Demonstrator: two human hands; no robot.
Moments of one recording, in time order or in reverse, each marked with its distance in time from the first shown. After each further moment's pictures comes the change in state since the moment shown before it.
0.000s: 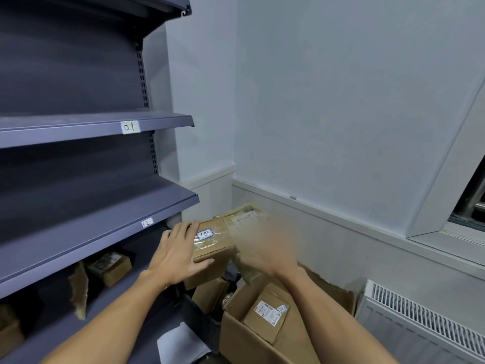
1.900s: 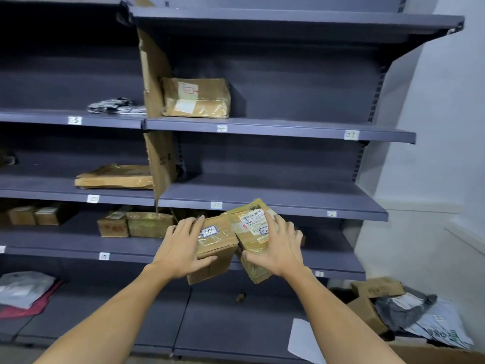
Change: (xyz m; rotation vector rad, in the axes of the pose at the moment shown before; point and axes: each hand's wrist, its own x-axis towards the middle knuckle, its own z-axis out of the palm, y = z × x) left_hand -0.350 -0.044 -0.189 0.439 -0.073 -0.809; right_hand -0.115 -0.277 0.018 0.209 -0.079 -0.837
